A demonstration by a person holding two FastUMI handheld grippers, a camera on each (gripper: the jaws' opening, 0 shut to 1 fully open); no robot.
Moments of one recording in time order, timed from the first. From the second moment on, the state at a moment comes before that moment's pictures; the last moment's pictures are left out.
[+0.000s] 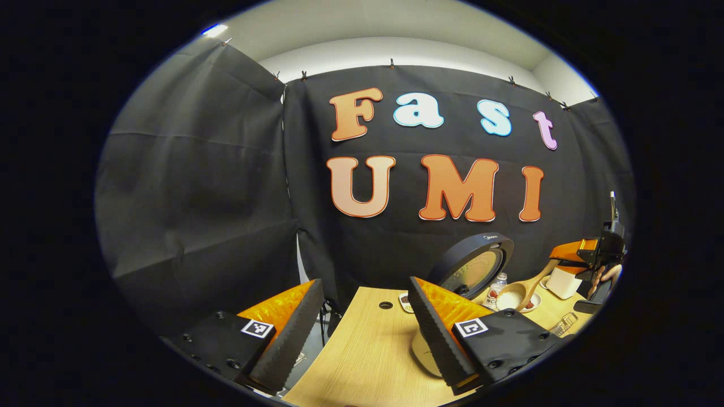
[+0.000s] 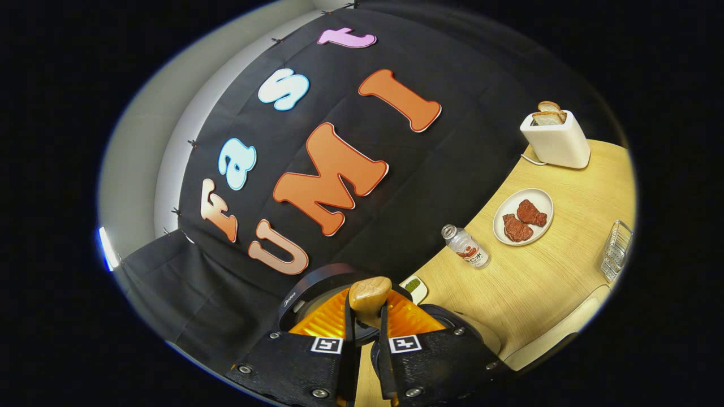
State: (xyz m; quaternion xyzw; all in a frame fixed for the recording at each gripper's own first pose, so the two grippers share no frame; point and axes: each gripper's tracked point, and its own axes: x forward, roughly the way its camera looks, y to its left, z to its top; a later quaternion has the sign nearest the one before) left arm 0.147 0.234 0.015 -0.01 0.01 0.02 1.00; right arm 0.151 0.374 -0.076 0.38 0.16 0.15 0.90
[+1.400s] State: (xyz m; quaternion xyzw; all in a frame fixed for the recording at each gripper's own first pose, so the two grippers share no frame) left arm 0.145 0.246 0.010 -0.01 0.02 0.03 1.00; right arm 0.141 0.410 -0.069 0.20 0.11 0.19 0.95
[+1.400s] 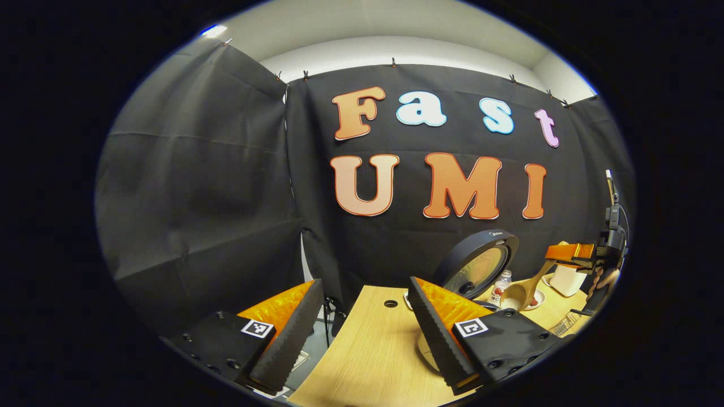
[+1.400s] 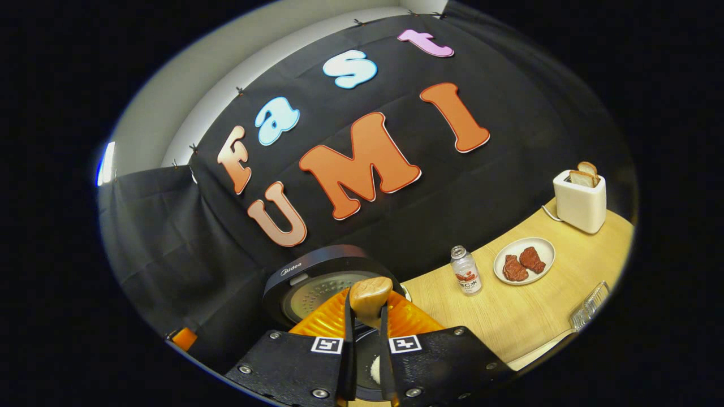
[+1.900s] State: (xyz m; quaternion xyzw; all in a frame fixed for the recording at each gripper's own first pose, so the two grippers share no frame) left arm 0.147 0.248 0.007 -0.01 0.02 0.03 1.00; right arm 0.128 0.436 -0.058 0.11 0.09 0.22 0.96
